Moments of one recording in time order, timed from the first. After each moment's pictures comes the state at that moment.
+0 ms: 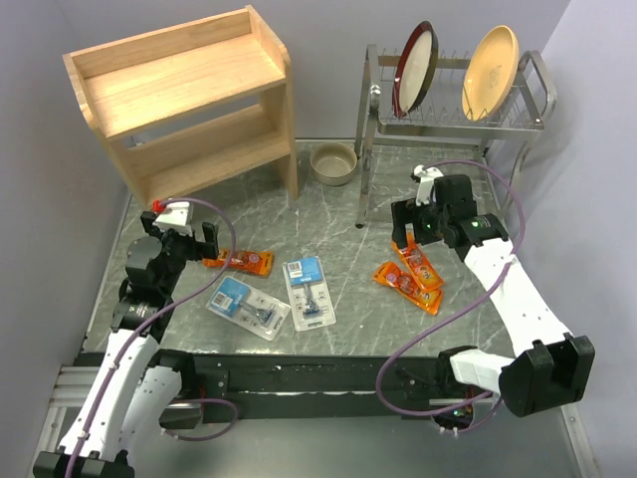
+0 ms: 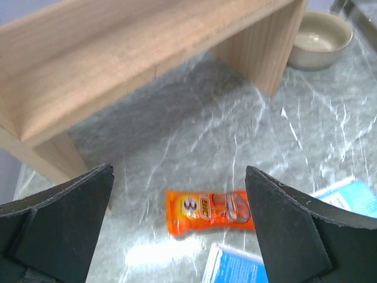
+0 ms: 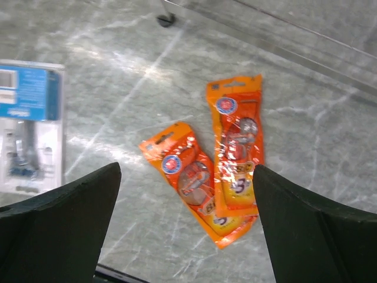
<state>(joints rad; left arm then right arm) -0.14 0.63 0.57 -0.06 0.00 0.07 0.21 1.18 1.09 -0.70 -0.11 -0.03</state>
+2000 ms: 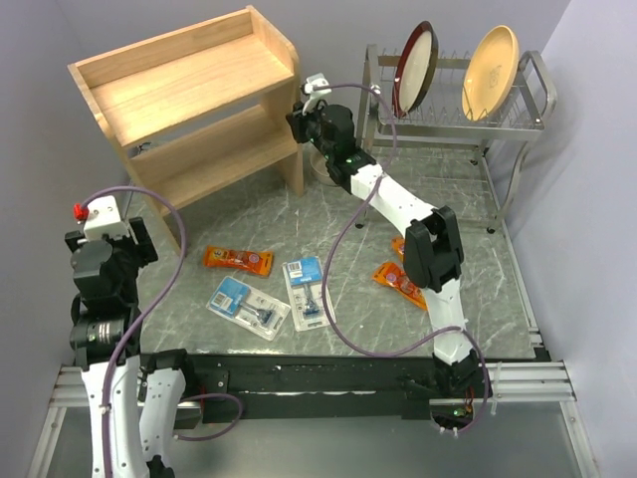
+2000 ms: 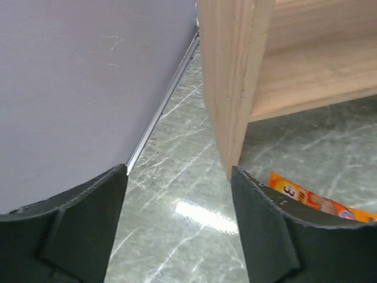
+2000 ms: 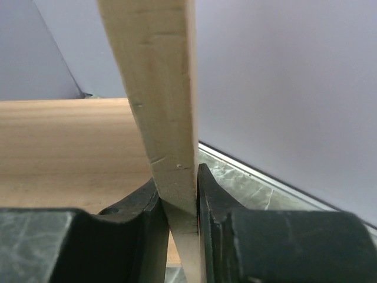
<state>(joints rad) 0.17 0.53 0.93 -0.59 -0.23 0.03 0.55 2.19 2.02 0.22 -0.02 0.03</state>
